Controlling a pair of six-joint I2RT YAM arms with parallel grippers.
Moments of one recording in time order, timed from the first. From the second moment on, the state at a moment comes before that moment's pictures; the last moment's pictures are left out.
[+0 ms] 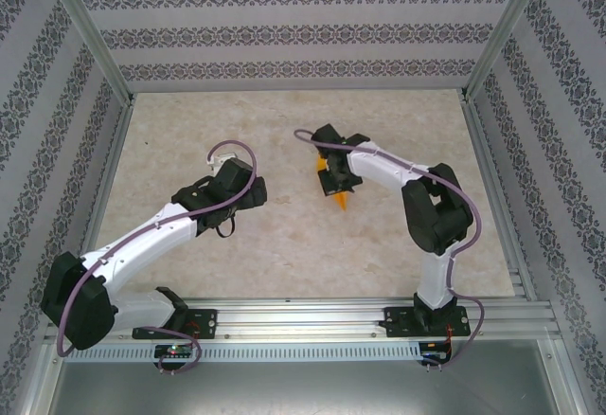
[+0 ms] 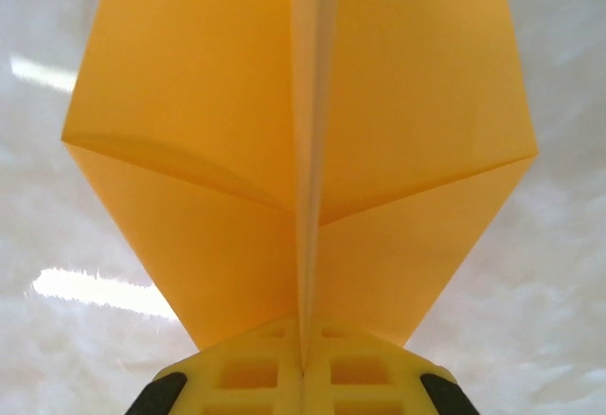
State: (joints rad) left arm -0.64 1.24 0.91 -0.59 -0.35 -0.73; right arm 0.54 1.94 1.46 -0.86 0.12 0.25
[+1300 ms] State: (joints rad) left arm -0.64 1.24 0.91 -0.60 -0.32 -0.73; right arm 0.44 2.29 1.83 -0.96 0.08 0.27
